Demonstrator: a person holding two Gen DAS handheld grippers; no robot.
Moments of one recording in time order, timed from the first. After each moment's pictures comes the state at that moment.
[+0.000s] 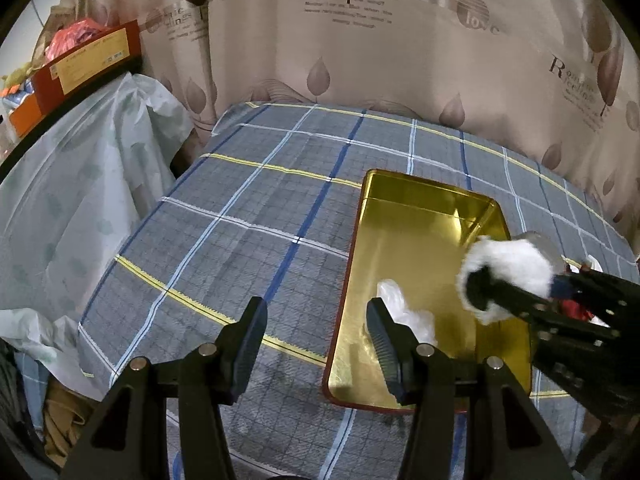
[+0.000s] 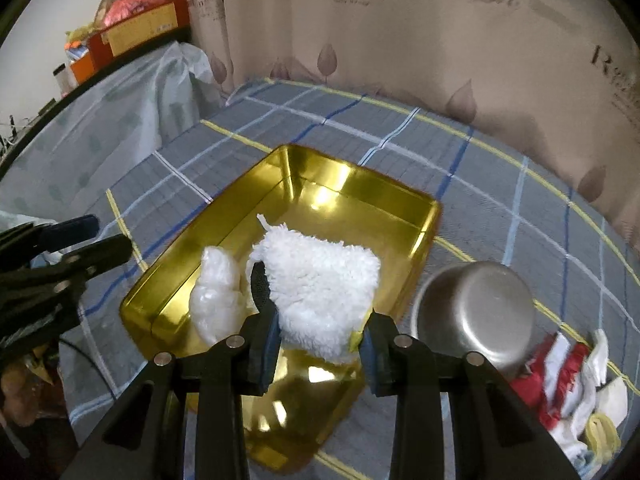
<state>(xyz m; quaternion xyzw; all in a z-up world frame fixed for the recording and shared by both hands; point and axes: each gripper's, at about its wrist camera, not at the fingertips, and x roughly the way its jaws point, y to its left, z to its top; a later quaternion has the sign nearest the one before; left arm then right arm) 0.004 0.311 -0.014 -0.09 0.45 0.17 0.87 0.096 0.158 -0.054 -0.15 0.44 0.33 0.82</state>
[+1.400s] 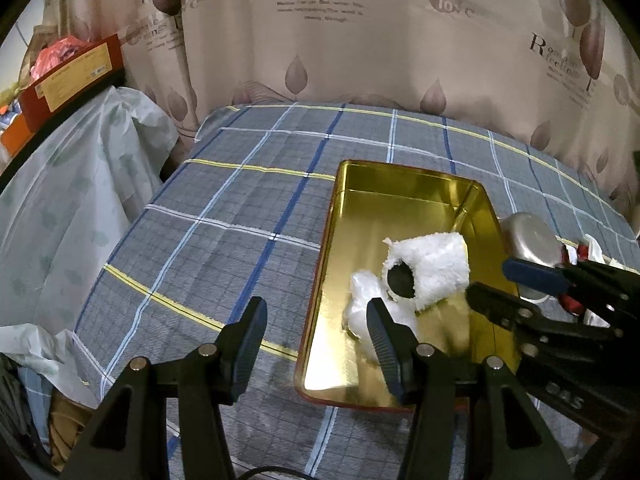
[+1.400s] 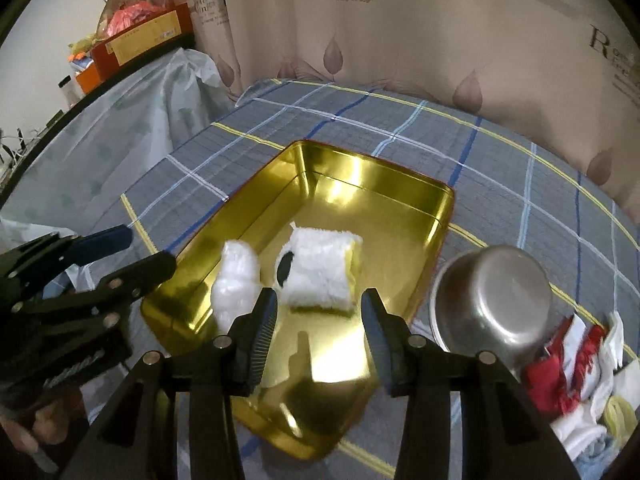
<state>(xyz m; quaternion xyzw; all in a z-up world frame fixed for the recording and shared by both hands) 0.008 0.289 -0.020 -0.07 0.45 0.15 0.88 0.083 0.145 -0.050 -0.12 0.45 0.34 0.82</state>
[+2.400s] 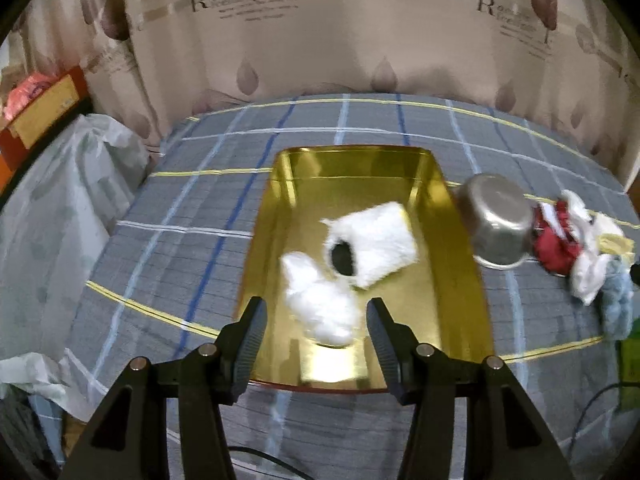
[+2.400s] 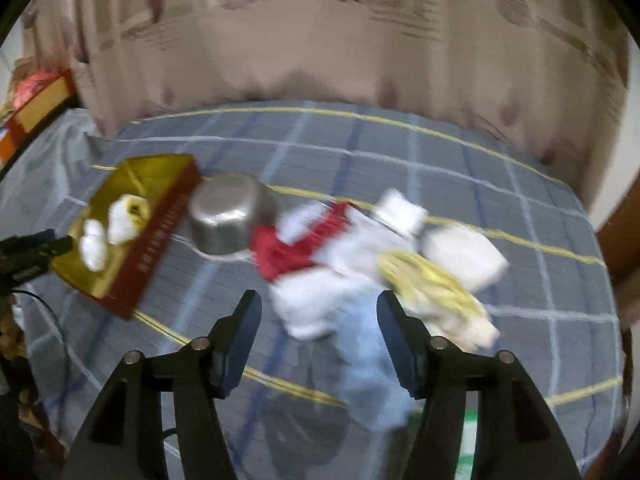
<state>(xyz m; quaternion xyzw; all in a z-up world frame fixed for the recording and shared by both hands) 0.014 0.238 -0.028 -0.01 0.46 0.12 0.88 0.060 -0.099 -0.025 -0.06 0.45 0.14 0.88</state>
